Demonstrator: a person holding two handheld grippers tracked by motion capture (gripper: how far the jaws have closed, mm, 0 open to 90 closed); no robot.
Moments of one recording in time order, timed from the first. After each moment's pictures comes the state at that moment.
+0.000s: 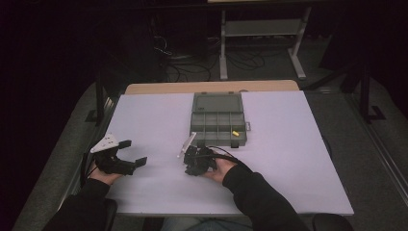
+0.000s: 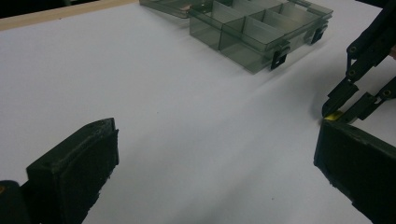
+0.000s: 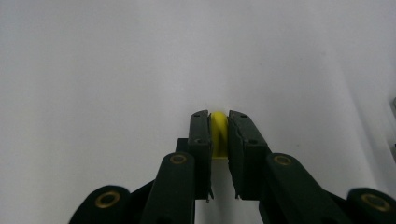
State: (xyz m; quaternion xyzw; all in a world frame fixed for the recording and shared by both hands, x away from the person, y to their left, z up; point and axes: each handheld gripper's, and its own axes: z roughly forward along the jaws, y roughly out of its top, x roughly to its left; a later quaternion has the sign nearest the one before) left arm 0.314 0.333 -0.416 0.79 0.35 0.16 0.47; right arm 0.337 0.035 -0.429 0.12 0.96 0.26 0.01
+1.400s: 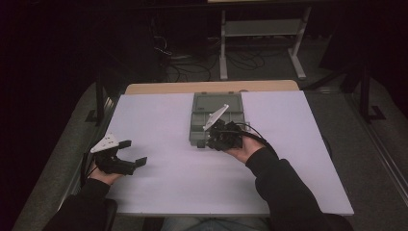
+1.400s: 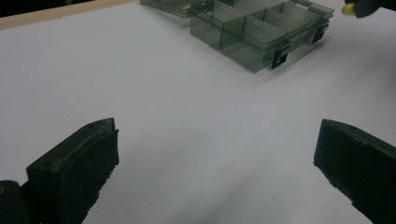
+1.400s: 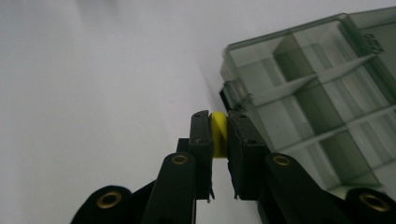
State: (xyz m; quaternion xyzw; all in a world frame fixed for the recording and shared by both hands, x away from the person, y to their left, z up) left arm 0.314 0.333 -0.415 0.79 0.35 0.16 0.47; right arm 0.365 -0.043 -0.359 0.20 0.93 0.29 0.09
